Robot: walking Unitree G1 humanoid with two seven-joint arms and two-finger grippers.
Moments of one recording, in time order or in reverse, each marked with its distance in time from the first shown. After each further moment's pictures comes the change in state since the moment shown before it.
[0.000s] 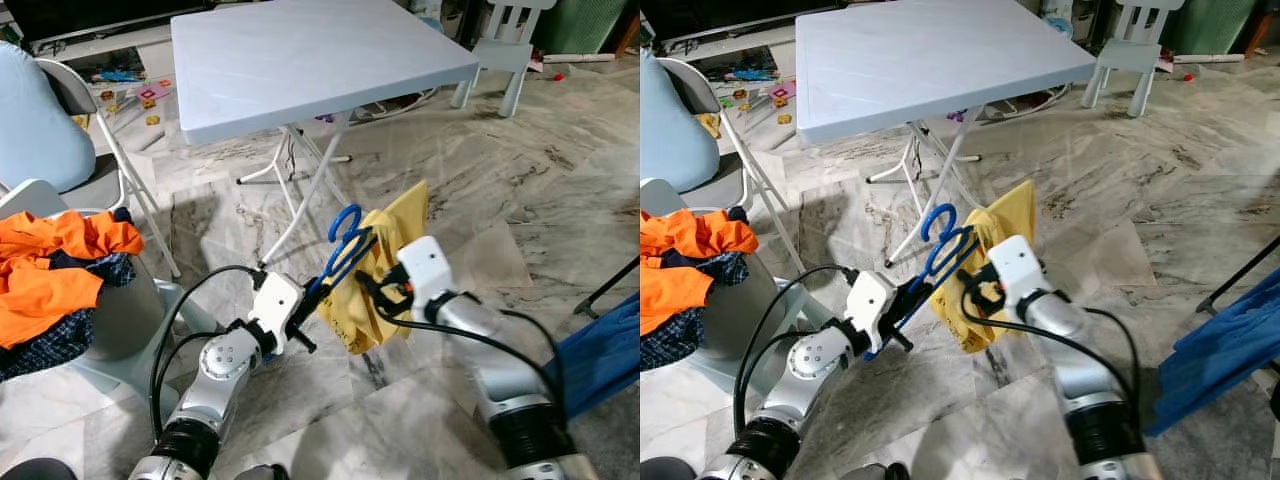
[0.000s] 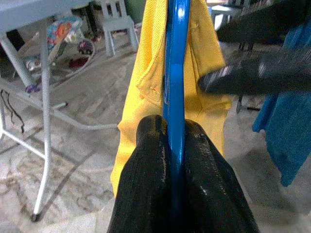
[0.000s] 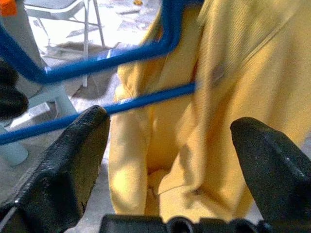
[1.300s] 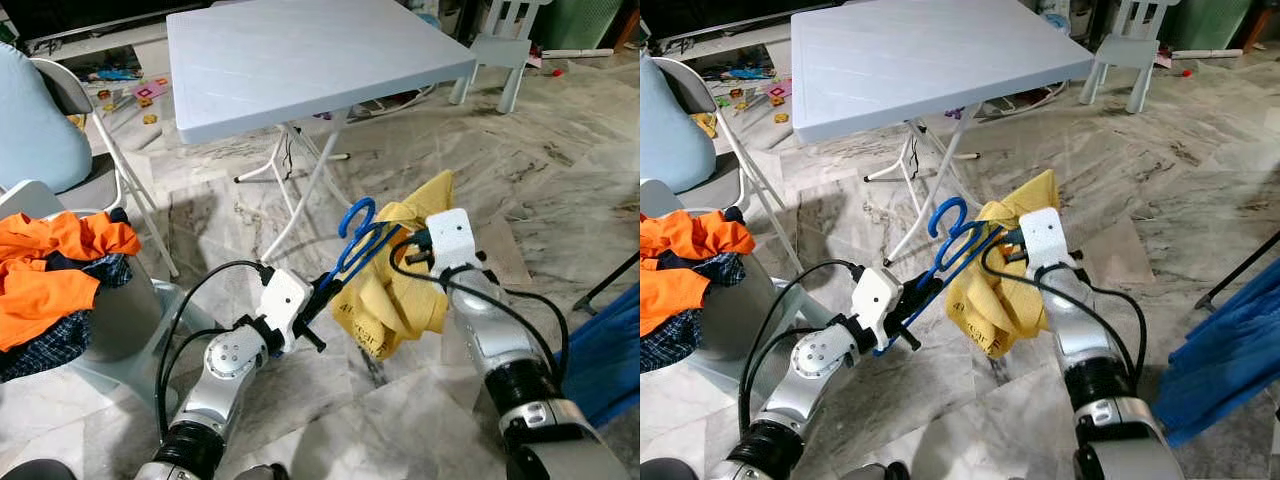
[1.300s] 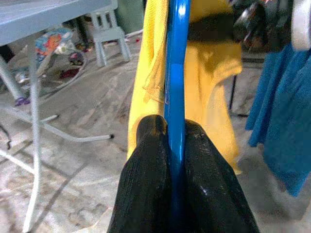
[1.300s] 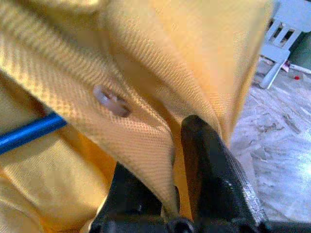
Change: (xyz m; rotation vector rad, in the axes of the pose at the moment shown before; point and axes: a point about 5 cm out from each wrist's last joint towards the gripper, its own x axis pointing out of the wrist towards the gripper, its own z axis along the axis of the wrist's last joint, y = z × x) left arm 0.002 -0.006 0.009 0.018 -0.027 -0.024; right arm 0.017 -0.053 0.012 -0.002 -0.062 -0.386
